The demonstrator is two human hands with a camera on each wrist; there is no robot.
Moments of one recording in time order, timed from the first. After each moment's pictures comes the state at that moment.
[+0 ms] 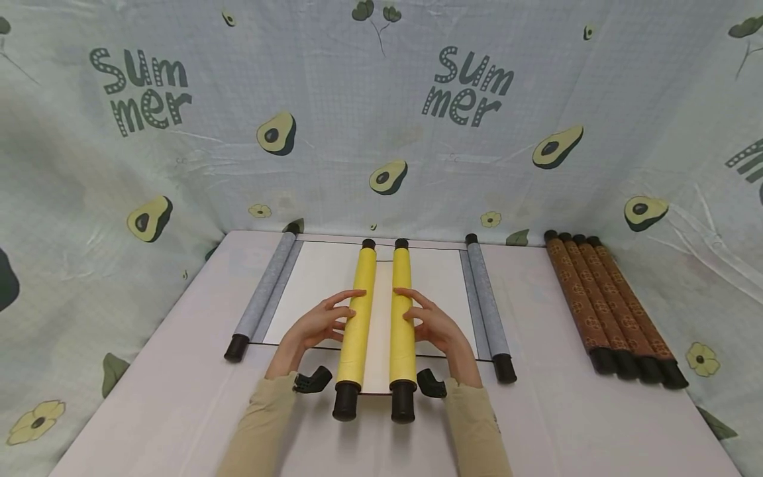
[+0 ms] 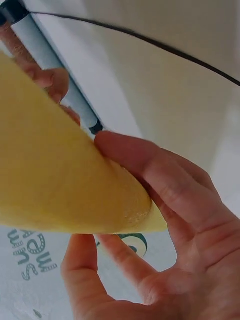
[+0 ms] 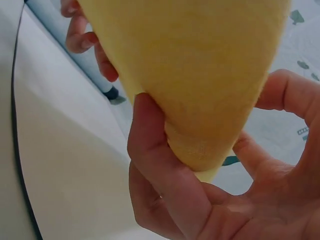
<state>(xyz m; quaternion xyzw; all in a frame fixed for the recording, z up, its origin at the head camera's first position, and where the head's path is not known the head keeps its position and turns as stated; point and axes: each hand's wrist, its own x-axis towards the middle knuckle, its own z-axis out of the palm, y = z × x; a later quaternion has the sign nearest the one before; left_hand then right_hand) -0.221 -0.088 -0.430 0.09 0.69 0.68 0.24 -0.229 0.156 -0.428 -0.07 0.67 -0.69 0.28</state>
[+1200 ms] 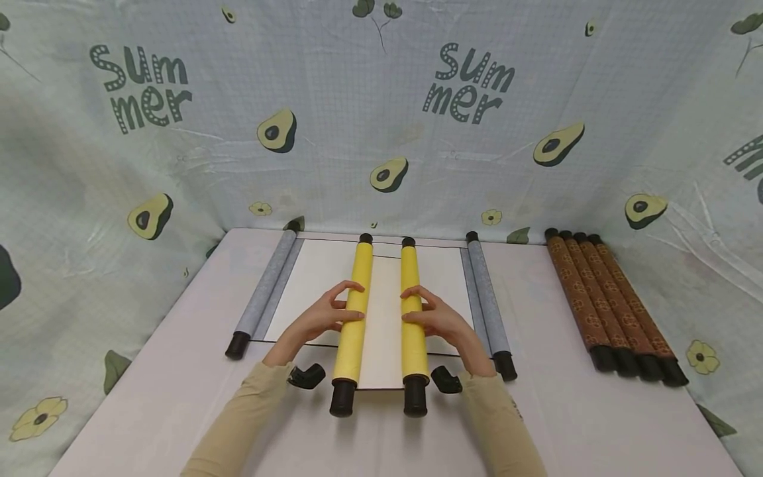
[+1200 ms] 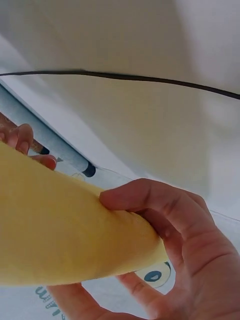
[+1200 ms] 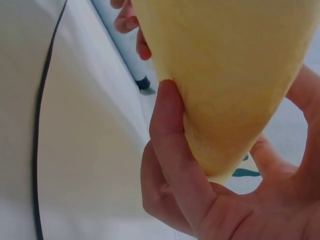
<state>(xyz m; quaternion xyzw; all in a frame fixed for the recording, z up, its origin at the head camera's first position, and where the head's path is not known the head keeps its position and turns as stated) -0.227 -0.084 -0.425 0.10 0.74 0.63 0.21 -0.230 0.166 -0.422 -0.10 0.74 -0.61 0.26</state>
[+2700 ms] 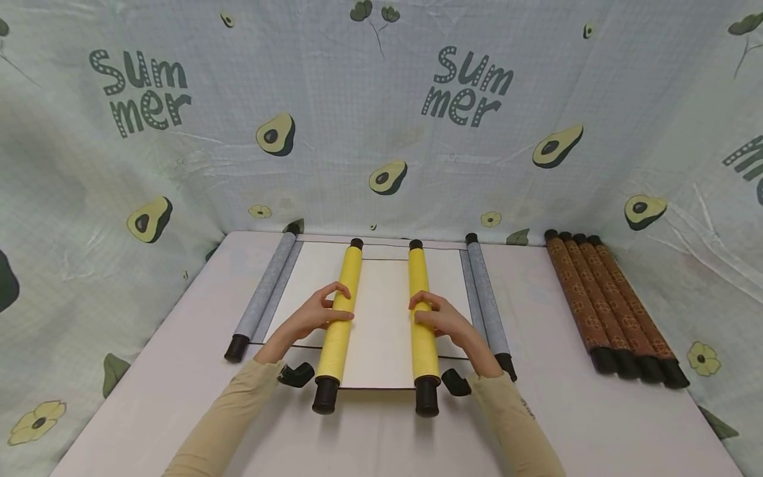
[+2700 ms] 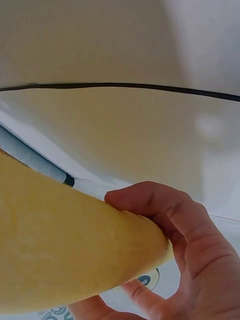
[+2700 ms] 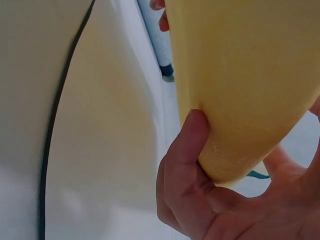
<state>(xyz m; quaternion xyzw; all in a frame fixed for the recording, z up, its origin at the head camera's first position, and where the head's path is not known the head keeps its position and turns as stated) -0.234 -0.100 -0.428 0.07 0.77 0.61 0.18 -0.233 0.178 -0.424 -0.09 0.80 -0.55 0.21</state>
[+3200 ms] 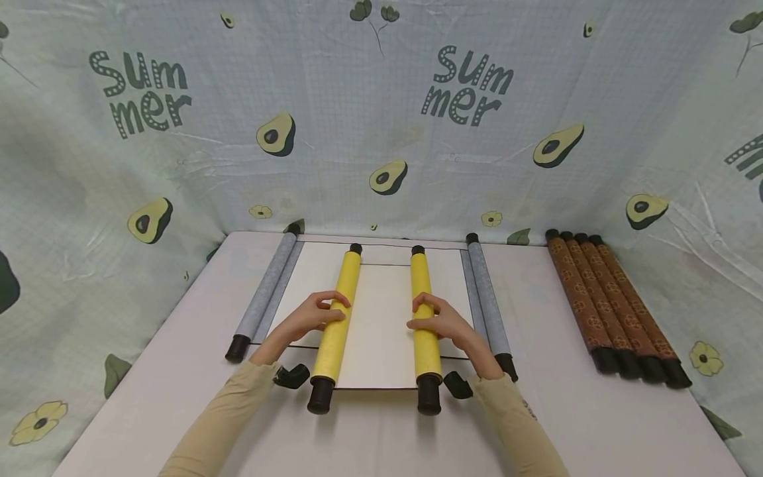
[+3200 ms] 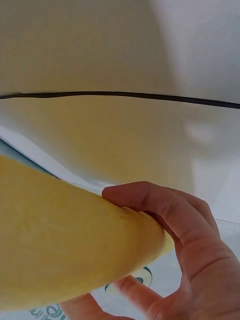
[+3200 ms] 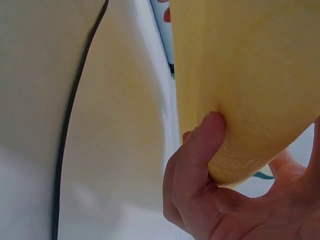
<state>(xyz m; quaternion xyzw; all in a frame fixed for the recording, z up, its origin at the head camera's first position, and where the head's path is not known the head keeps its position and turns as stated) -0.233 -0.110 -0.432 0.08 0.79 0.59 0.17 -0.230 0.178 -0.427 -0.08 0.82 -0.53 0.19</state>
